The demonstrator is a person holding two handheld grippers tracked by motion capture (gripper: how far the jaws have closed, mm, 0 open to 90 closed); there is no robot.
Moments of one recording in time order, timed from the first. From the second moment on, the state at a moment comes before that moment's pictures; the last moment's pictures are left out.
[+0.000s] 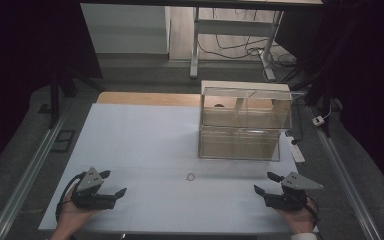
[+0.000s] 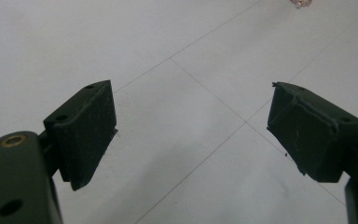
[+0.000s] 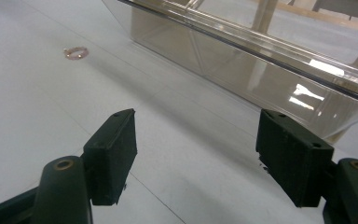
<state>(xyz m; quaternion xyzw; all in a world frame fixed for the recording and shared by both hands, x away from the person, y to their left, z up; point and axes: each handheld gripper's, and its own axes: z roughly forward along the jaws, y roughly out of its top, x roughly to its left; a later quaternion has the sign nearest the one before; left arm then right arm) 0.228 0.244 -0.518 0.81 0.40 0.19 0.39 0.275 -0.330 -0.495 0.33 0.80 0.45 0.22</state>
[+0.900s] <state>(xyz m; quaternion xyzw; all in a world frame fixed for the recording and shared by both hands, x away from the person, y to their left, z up) 0.222 0.245 -0.518 0.81 0.40 0.19 0.39 0.271 -0.298 -0.473 0.31 0.80 0.47 0.20</state>
